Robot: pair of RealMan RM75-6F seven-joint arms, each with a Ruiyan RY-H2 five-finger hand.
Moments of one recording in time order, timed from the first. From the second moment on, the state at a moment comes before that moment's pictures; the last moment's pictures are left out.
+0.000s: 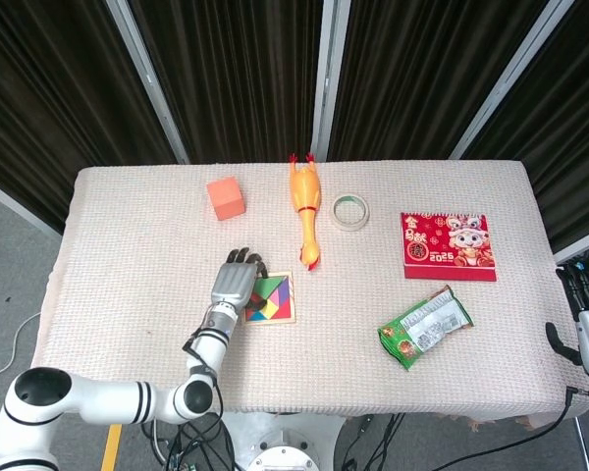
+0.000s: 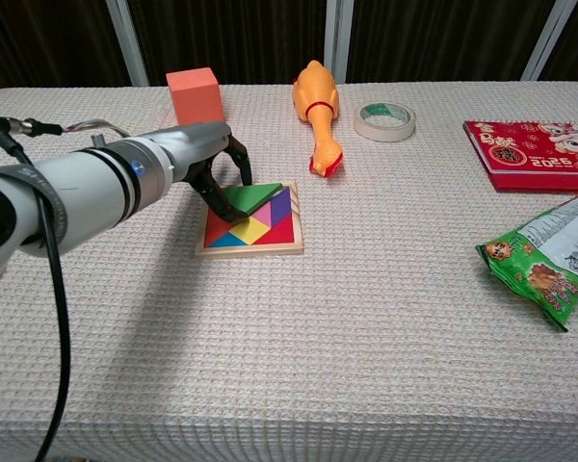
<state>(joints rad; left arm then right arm) -0.96 -1.83 -0.31 -1.50 0.47 1.13 0.74 0.10 -1.05 0.09 -1.50 -1.44 1.42 0.12</state>
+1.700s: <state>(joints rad) -0.97 -1.86 -0.32 -1.44 0.52 1.13 0.72 0.10 -1.05 0.09 -1.48 -1.42 1.38 0.13</state>
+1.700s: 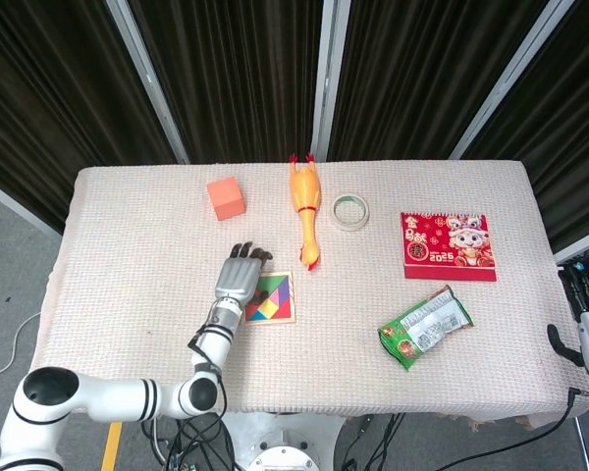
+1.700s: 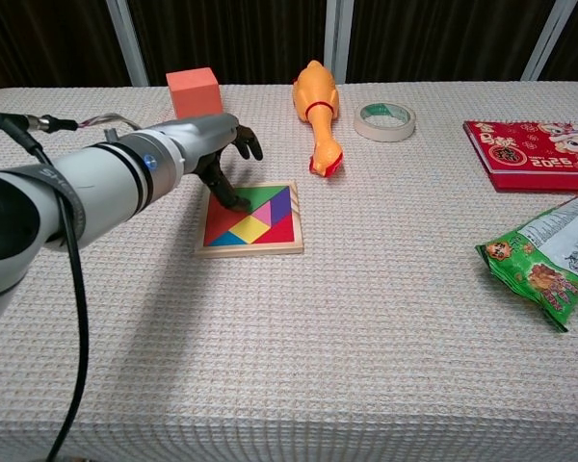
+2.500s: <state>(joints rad) -0.46 -1.36 0.15 -1.61 1.39 1.62 0.27 0.09 -1.12 0.08 -1.44 -1.49 1.47 0.14</state>
